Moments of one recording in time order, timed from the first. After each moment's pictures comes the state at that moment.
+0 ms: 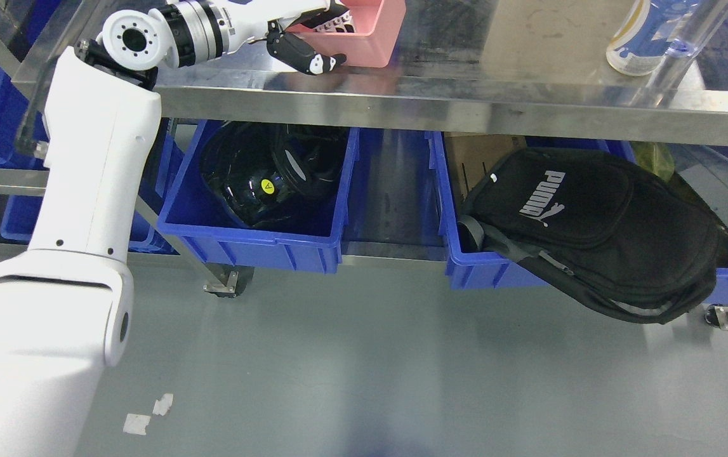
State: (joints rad) left arm -1.24 0.08 -0.22 -0.75 -0.33 -0.39 -0.92; right arm 0.00 0.00 -0.05 0.00 0.00 -0.05 0.00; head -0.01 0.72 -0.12
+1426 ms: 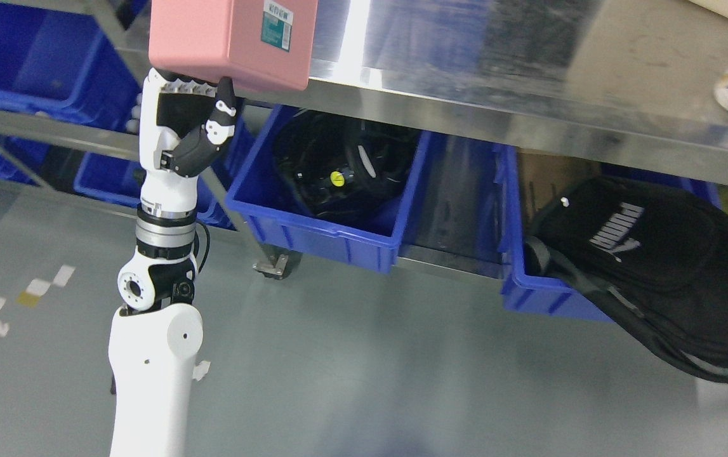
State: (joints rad) left arm -0.43 0.01 -0.03 -1.43 0.56 -0.60 -0.61; right arm 0.00 0.00 -0.05 0.00 0.00 -0.05 0.00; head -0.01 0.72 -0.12
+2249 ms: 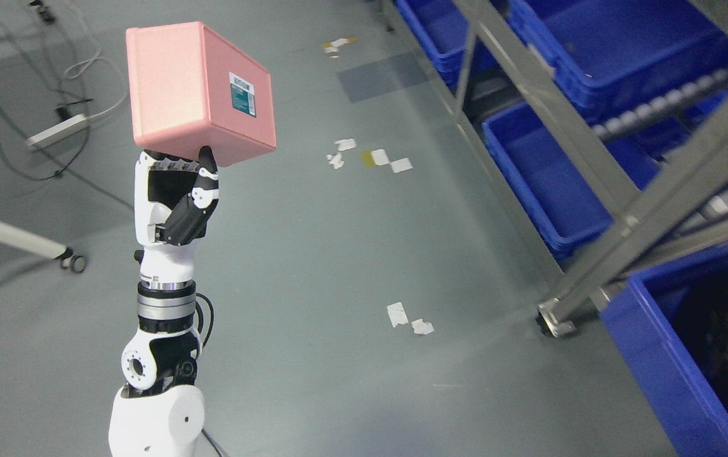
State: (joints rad) left arm -0.18 0.00 -0.01 -1.61 0.56 -0.49 -0.40; right arm 0.00 0.00 -0.05 0.00 0.00 -0.05 0.00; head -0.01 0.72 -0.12
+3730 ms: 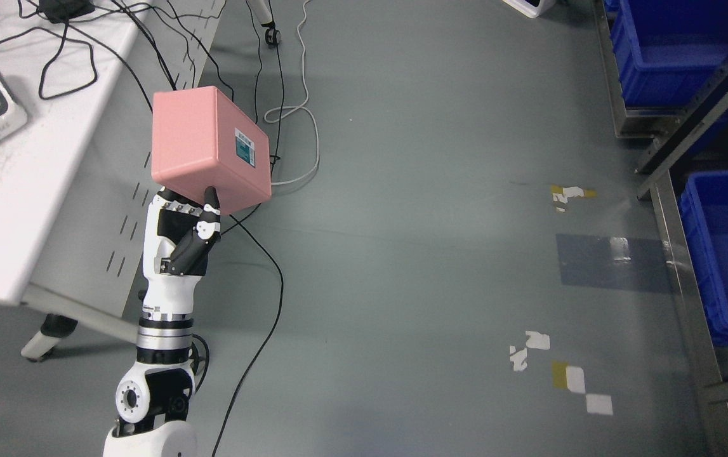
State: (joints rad) left arm -0.07 0.00 0.03 -1.60 0.52 -0.36 -0.38; right arm 0.00 0.00 -0.05 0.00 0.00 -0.06 -0.01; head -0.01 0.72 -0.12
